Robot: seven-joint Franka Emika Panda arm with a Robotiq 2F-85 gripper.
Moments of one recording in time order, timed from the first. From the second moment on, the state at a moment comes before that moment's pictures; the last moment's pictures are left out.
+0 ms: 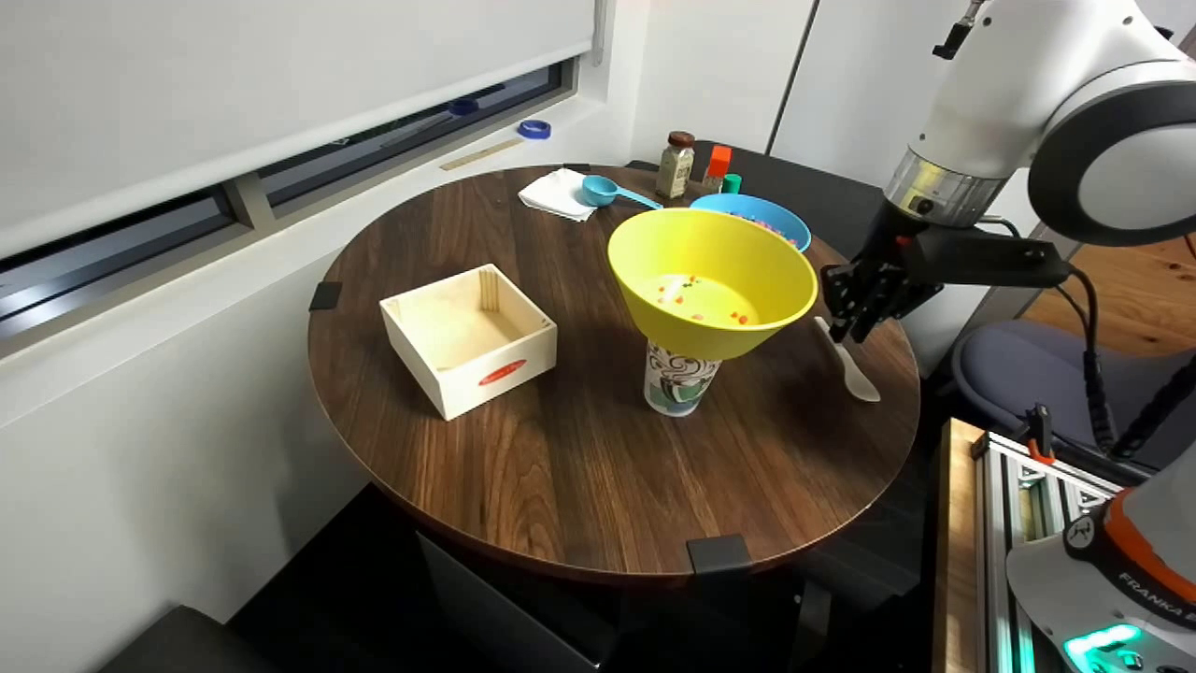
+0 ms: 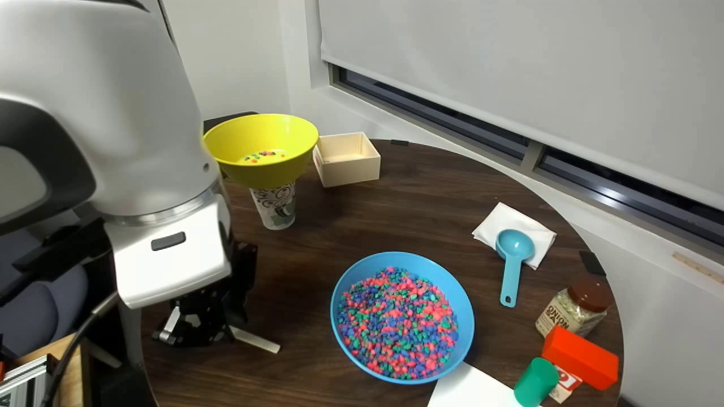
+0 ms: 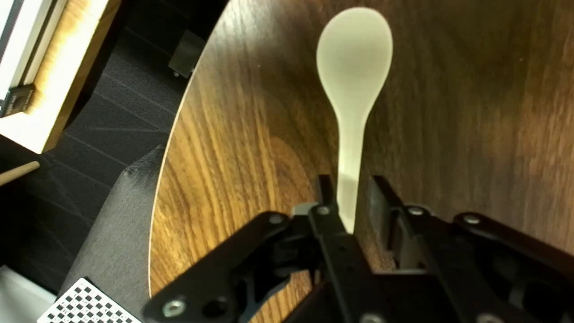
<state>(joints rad) -0.13 -0.55 0.06 -2.74 -0.01 2.23 0.86</state>
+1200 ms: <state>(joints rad) -0.14 -0.72 0.09 -2.44 -0.10 1.77 0.77</state>
